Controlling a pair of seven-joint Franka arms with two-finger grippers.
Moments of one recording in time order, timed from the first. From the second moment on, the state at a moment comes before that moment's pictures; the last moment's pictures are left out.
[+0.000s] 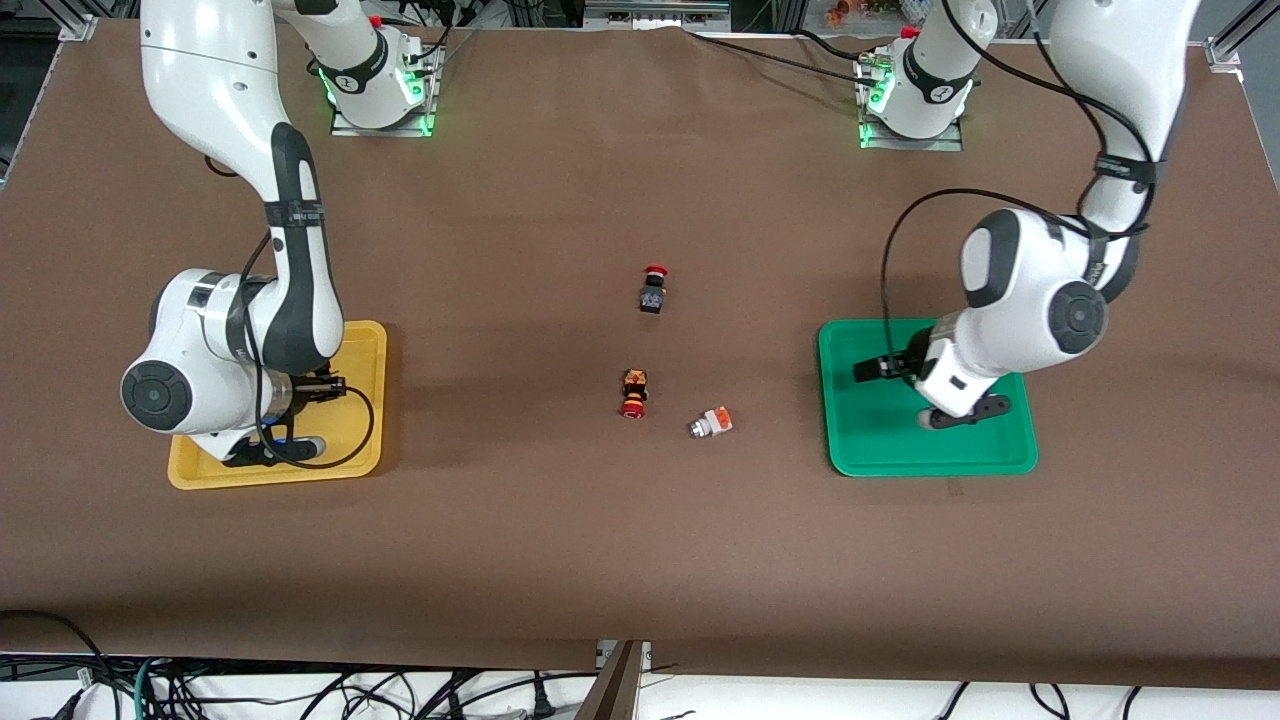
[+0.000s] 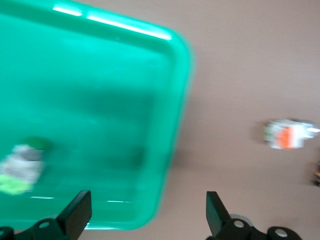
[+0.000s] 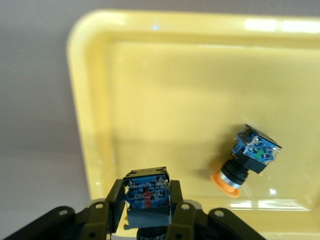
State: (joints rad) left arm -0.13 0.43 -0.12 -1.87 -0.28 2.21 -0.29; right arm 0.55 0.71 -0.61 -1.61 0.35 1.91 -0.28
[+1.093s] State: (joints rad) left arm -0.39 0.72 -0.17 -1.68 -0.13 2.62 0.38; right arm 0.39 0.57 -0.52 -1.42 0.28 1.66 -0.20
